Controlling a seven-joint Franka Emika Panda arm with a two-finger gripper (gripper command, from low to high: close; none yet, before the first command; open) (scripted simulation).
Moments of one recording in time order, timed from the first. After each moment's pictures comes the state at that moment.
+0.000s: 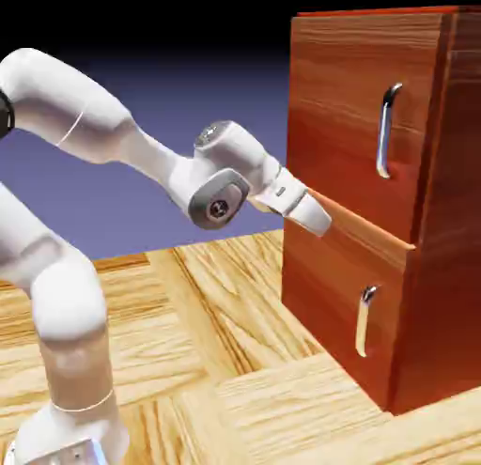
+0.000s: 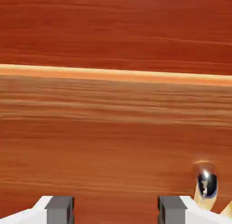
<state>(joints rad) 0.03 -0.58 -0.02 -2.80 -0.05 3.03 0.71</state>
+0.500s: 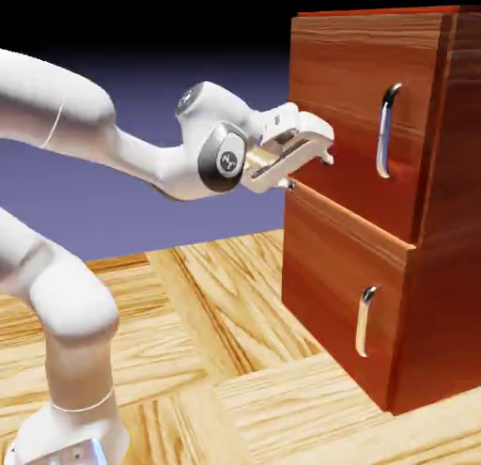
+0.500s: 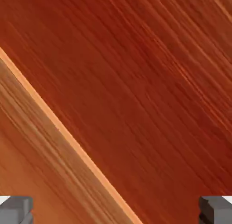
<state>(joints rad) 0.28 -0.72 -0.29 -2.68 -0.70 2.99 0.29</state>
